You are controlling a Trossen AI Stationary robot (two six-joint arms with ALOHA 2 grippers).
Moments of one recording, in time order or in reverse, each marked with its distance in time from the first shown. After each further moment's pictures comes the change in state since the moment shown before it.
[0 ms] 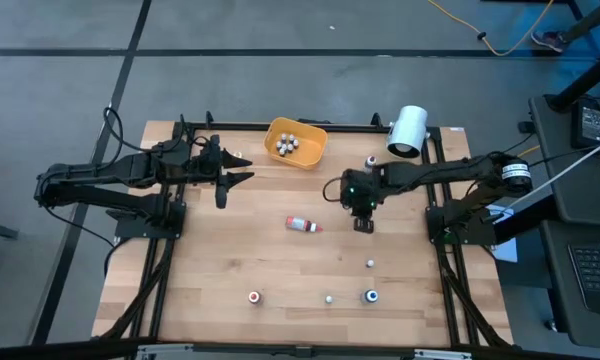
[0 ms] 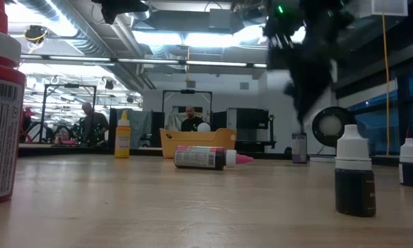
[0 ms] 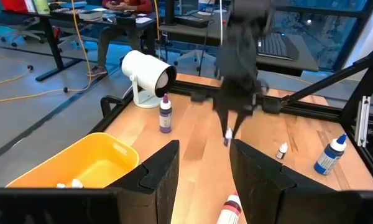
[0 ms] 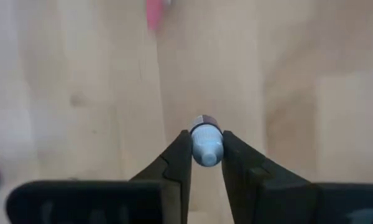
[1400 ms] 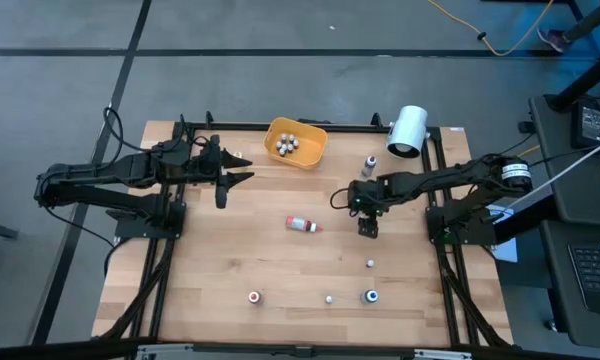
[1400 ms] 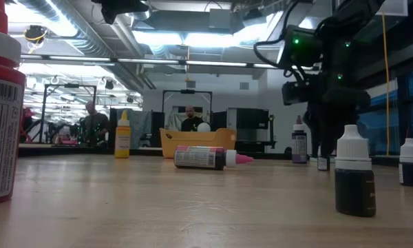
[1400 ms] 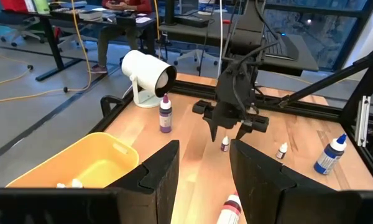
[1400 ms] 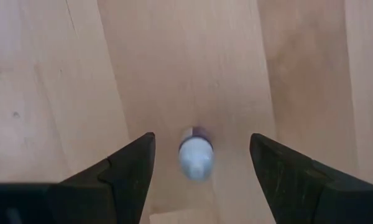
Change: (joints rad) left arm 0.000 0.000 0.000 0.000 0.000 0.000; right arm 0.012 0.002 -0.255 0.193 0.072 0.102
